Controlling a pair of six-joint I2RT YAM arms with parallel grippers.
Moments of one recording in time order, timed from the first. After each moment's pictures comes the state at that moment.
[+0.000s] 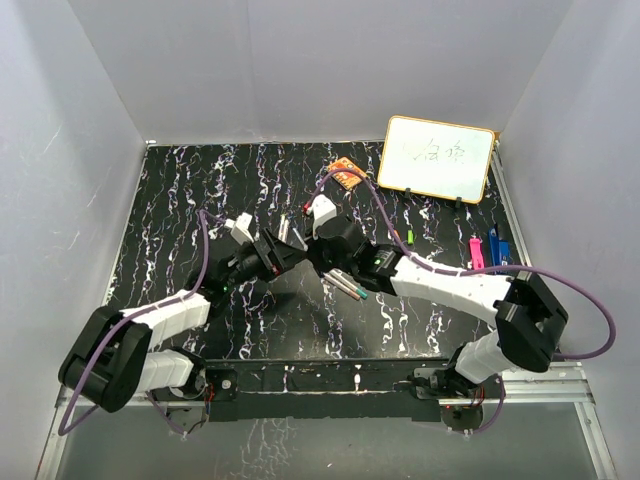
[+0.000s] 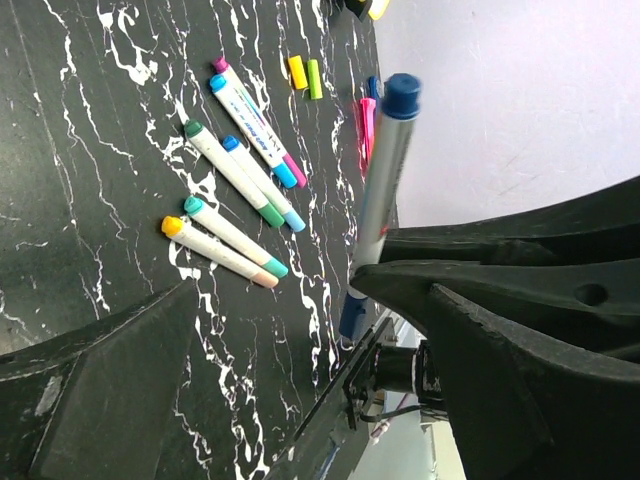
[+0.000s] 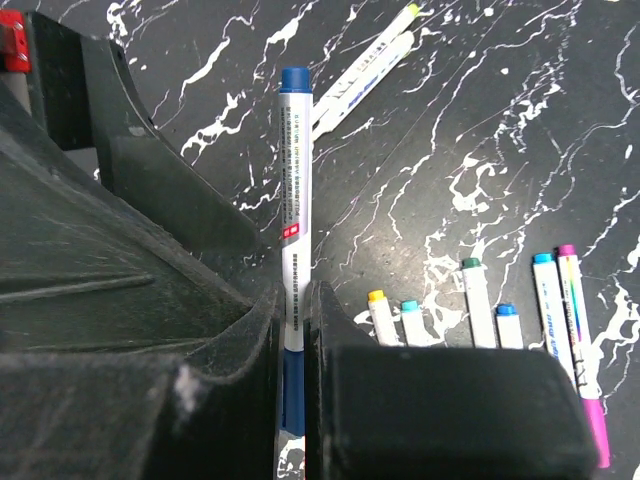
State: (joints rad) left arm -0.46 1.22 0.35 0.60 0.42 -1.04; right arm 0.94 1.47 1.01 -0.10 0.18 0.24
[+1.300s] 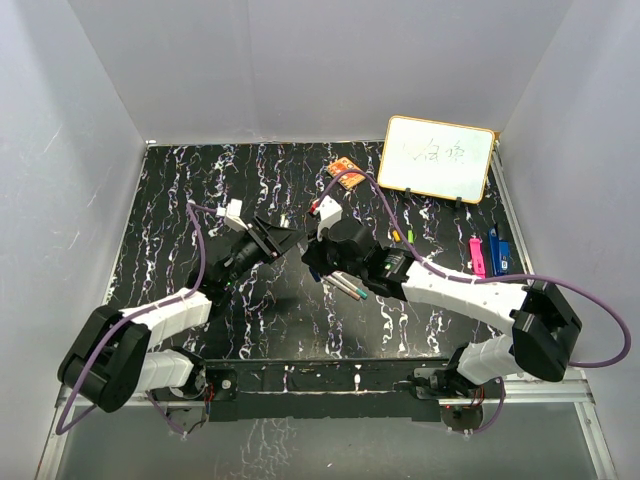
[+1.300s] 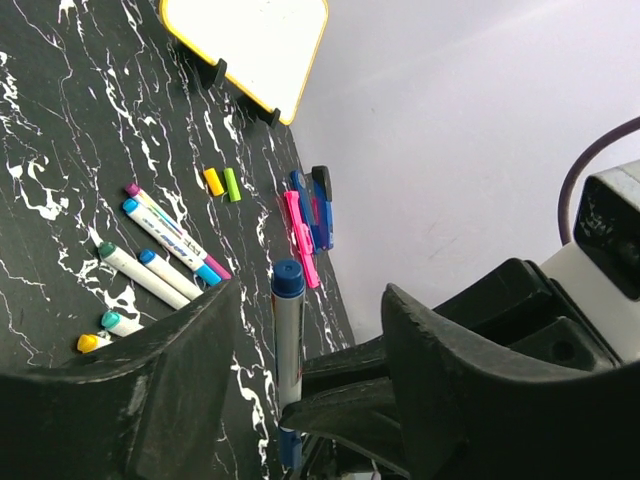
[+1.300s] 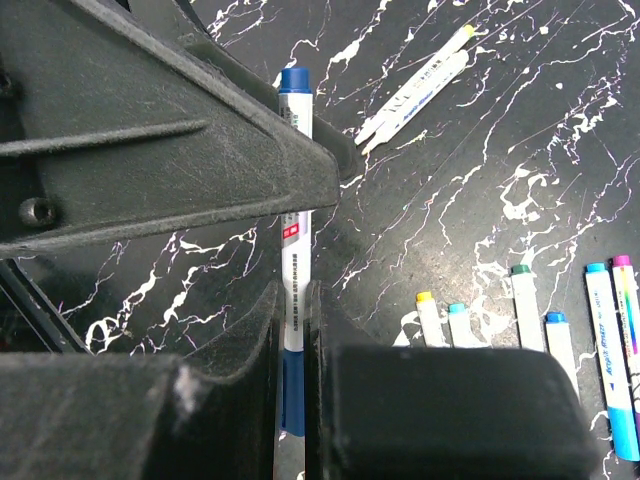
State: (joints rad) left arm -0.49 1.24 0.38 0.84 0.28 -1.11; right arm 0.94 1.38 0.97 -0.06 0.09 0.30
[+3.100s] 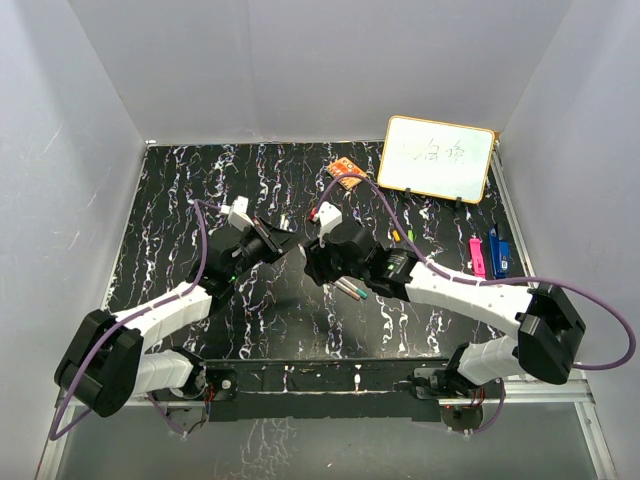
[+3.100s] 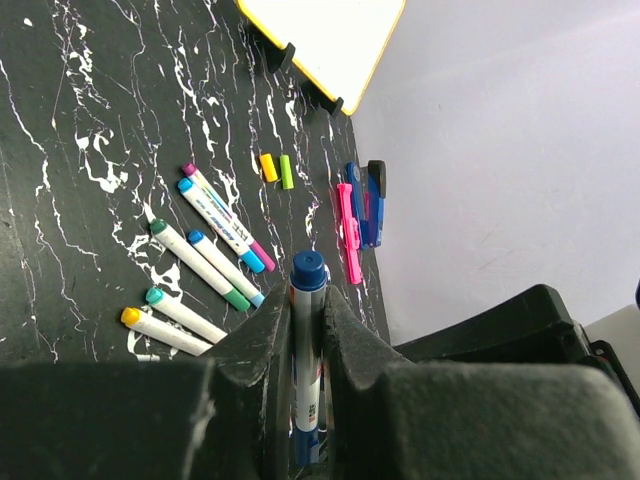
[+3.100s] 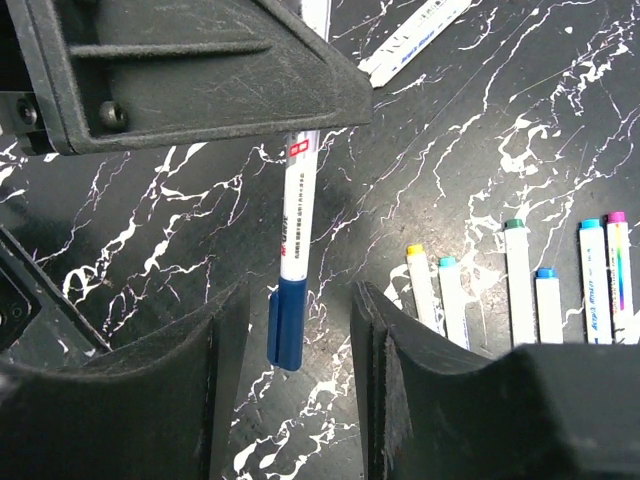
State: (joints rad) left arm -0.53 1.21 0.48 0.55 0.22 -1.06; right arm 0.94 1.36 0.97 -0.18 0.07 0.26
